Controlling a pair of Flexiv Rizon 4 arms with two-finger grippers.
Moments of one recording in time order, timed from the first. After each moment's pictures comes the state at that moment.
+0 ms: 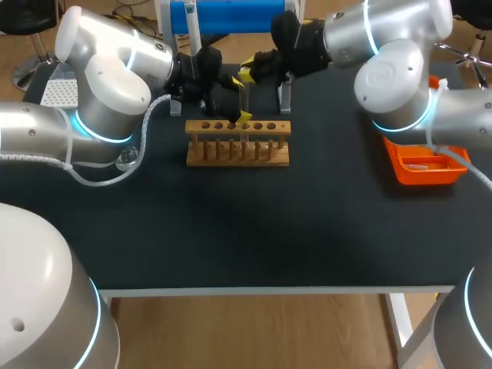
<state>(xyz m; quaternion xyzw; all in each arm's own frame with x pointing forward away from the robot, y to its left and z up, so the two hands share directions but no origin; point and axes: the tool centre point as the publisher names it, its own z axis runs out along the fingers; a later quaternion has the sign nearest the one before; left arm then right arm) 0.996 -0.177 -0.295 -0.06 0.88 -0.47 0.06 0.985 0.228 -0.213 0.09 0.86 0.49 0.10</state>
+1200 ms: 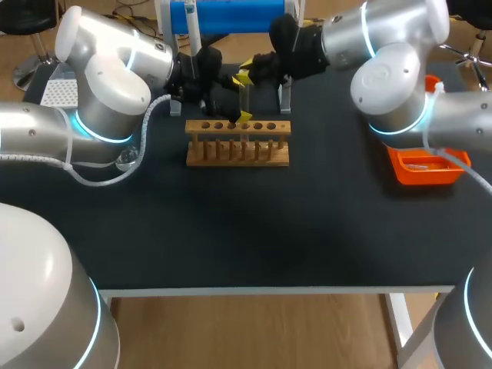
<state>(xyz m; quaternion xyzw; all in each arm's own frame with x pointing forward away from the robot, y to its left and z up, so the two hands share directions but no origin) 0.995 -0.177 -0.295 -0.06 0.88 -0.47 0.06 0.987 0.230 -0.217 0.09 0.86 0.49 0.10</state>
